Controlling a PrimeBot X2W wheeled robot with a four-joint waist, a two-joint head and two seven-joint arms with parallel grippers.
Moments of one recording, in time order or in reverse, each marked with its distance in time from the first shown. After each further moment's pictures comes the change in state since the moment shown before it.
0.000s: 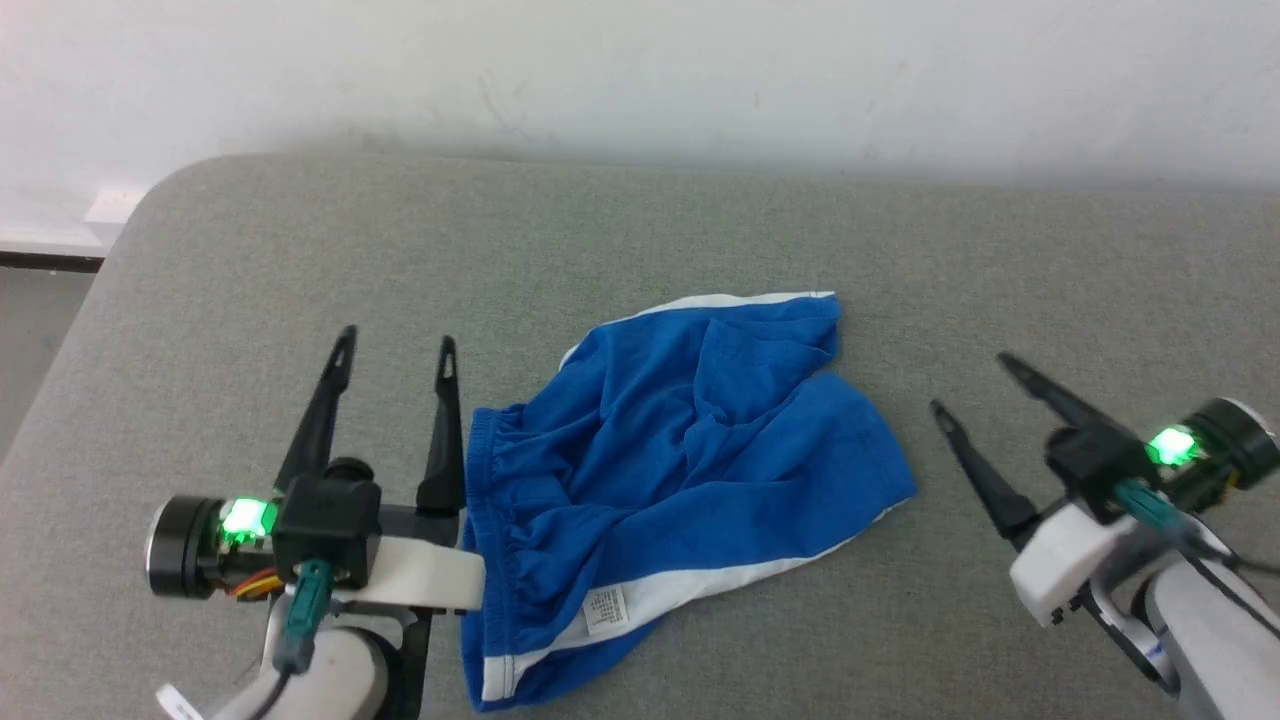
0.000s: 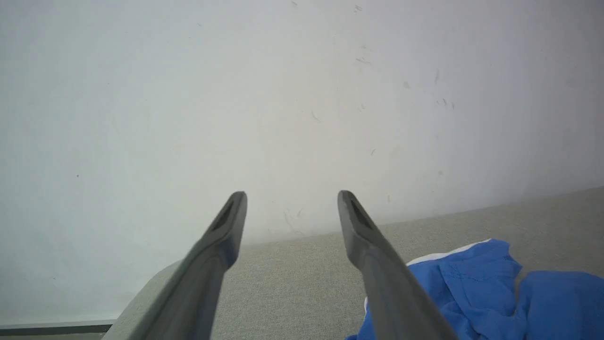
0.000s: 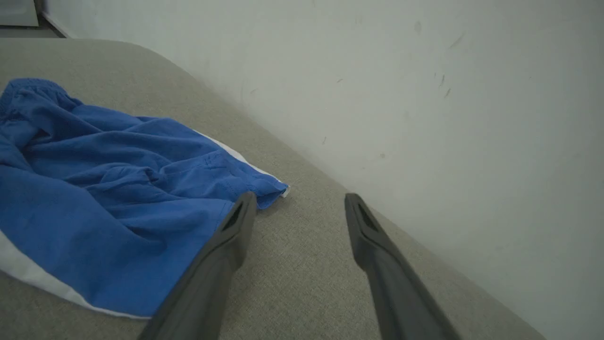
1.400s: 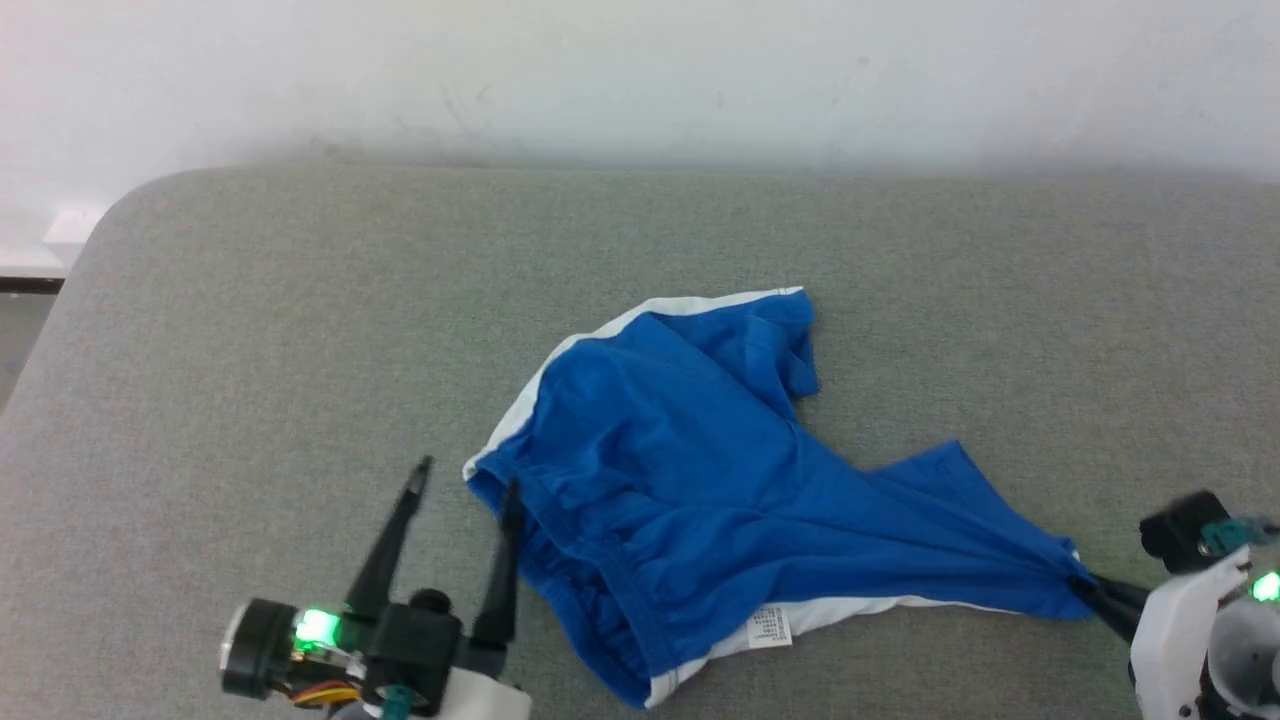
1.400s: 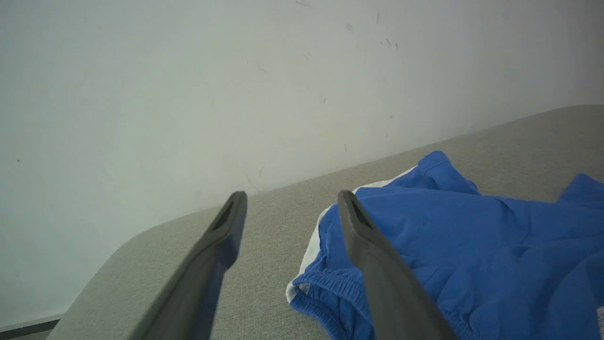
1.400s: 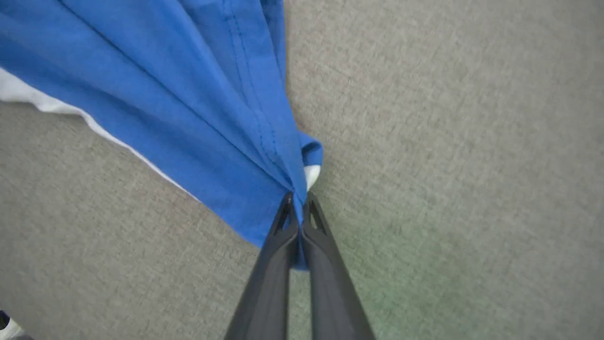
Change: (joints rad) left arm 0.336 -0.300 0.337 0.067 0.437 -0.295 0.000; right arm -0.183 -0.400 0.647 0.258 0.803 0.000 0.243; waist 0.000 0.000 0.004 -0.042
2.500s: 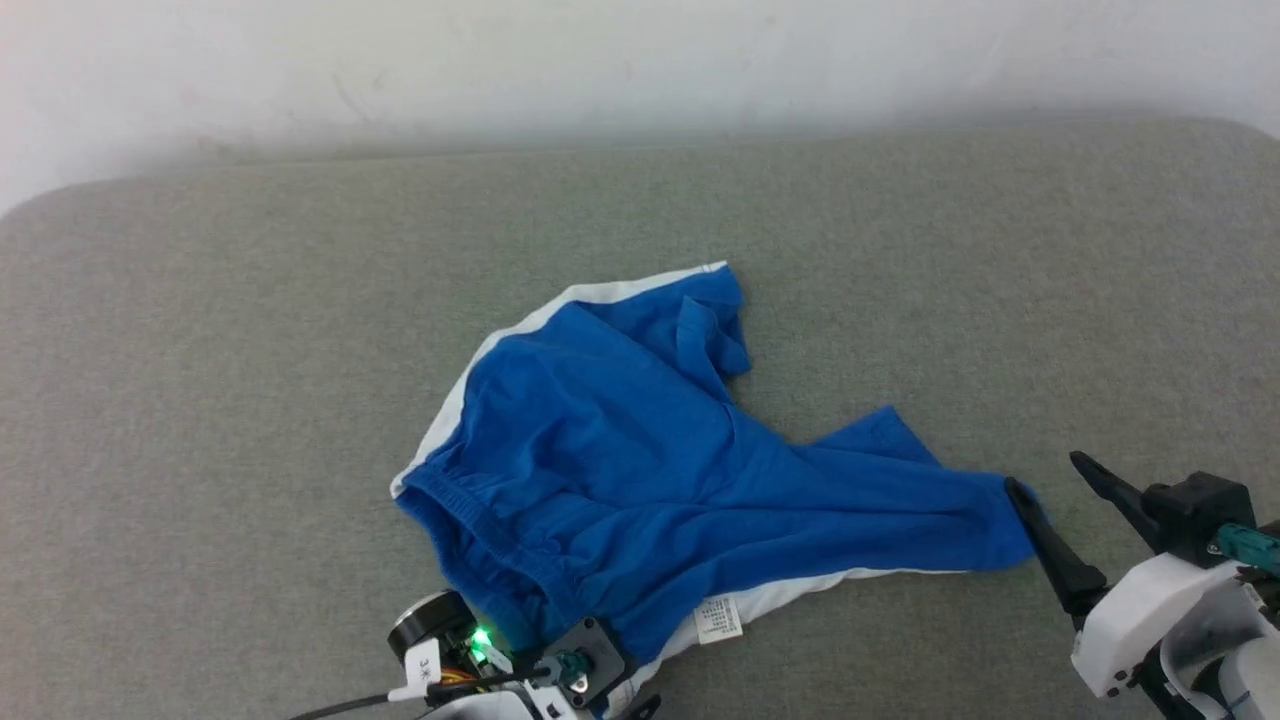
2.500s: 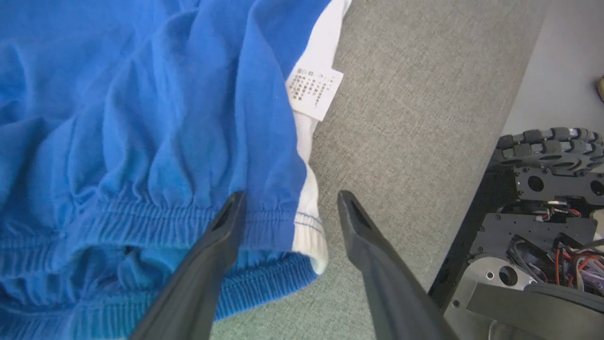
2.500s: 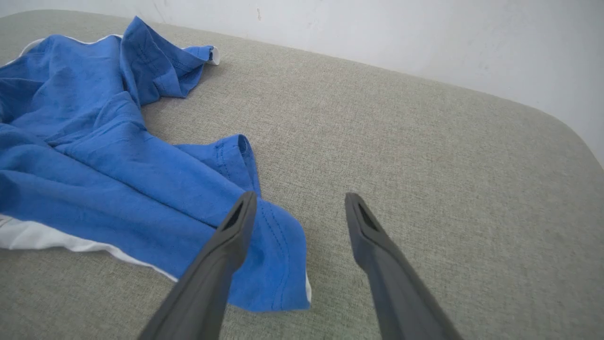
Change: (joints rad) left arm -0.212 0.178 -0.442 0.054 -0.257 -0.463 0.579; right arm 0.297 0.315 -0.648 -0.190 -0.452 0.000 -0.115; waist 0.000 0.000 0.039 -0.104
